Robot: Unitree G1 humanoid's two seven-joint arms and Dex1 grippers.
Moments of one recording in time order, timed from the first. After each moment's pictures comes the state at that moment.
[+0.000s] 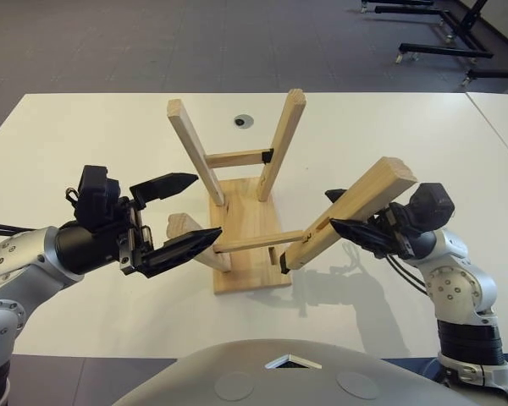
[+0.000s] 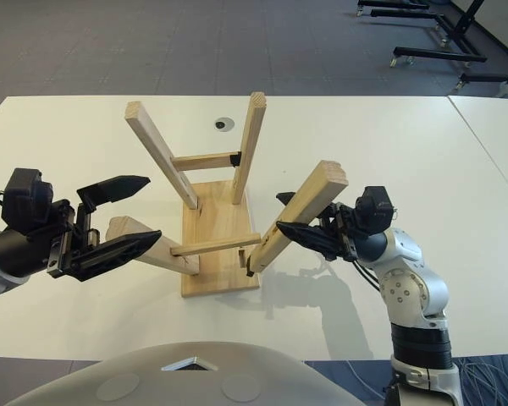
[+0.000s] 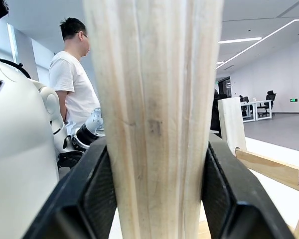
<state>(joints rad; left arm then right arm) 0.23 0.82 0.38 -0.77 -1.28 0.69 -0.70 0.10 -0.43 -0.14 -0.31 0.94 0.34 1.31</state>
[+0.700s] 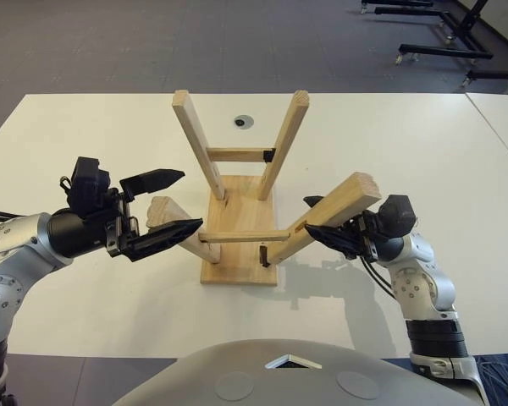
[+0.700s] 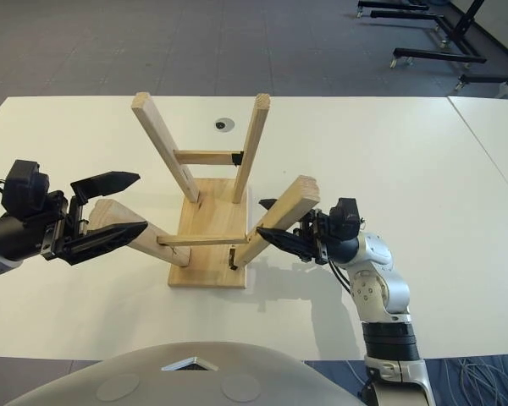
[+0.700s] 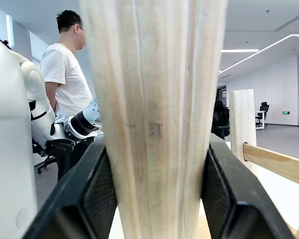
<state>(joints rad) 0.16 0.83 0.36 -0.60 -1.17 0.69 -0.84 0.08 -0.33 -0.03 -0.14 0.79 0.12 1.37</state>
